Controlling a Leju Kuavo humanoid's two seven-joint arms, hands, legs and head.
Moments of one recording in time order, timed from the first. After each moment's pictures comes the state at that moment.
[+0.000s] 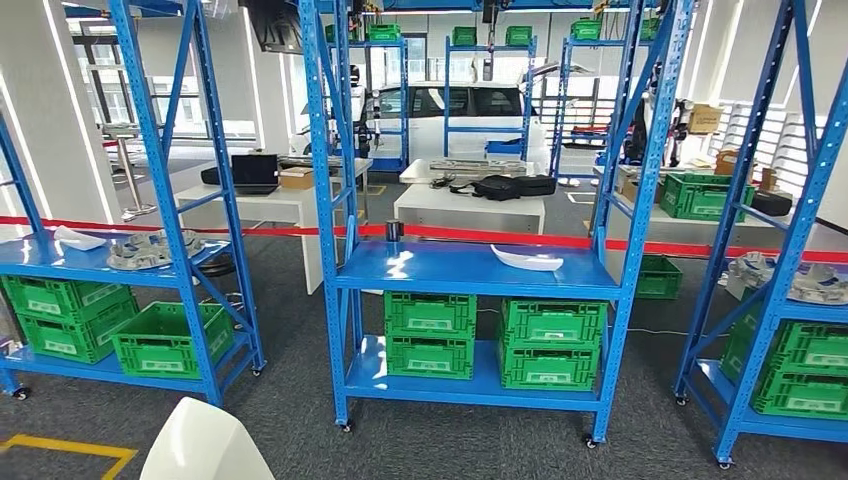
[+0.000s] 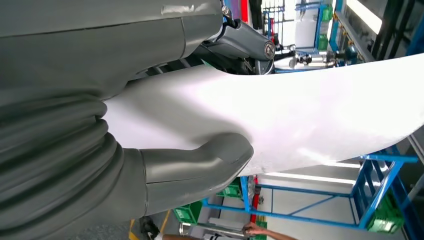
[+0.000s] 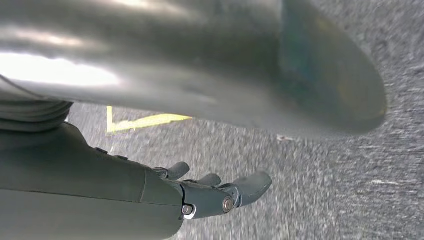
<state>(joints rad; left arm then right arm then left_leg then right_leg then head) 0.10 0.10 0.03 -1.67 0.41 -0.70 -0.47 -0.07 0.09 -1.23 -0.17 1.10 0.29 -0.08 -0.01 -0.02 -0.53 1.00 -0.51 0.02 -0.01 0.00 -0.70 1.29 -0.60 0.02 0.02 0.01</state>
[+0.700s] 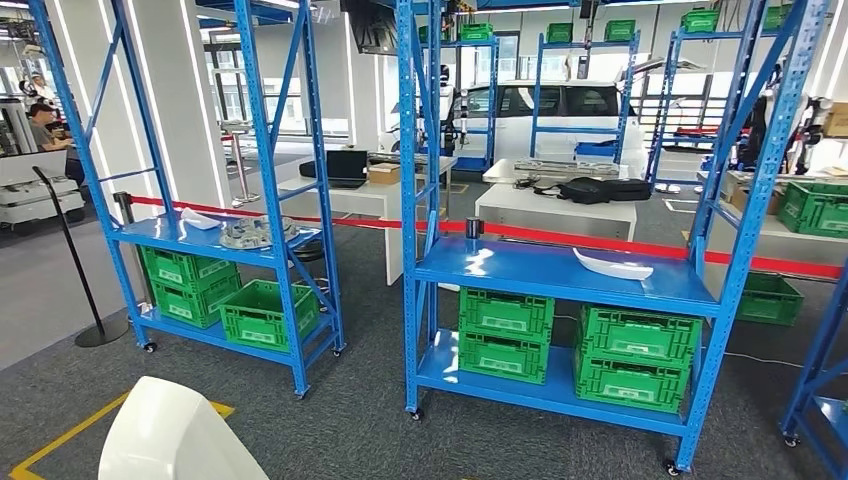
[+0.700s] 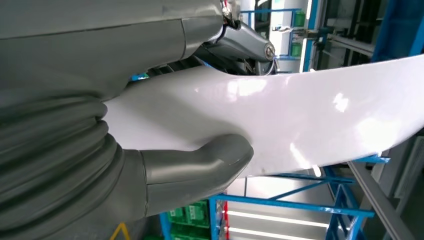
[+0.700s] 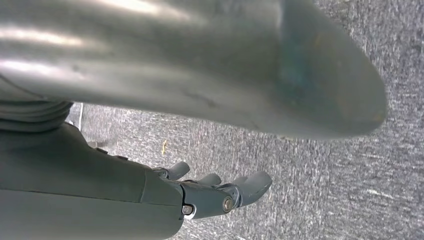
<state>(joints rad) 0.07 0.06 0.06 -1.71 0.47 -0.68 -0.45 -0.07 0.07 -1.20 -0.17 1.07 0.27 0.01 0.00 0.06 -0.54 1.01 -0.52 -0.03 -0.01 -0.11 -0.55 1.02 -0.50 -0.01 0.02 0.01</state>
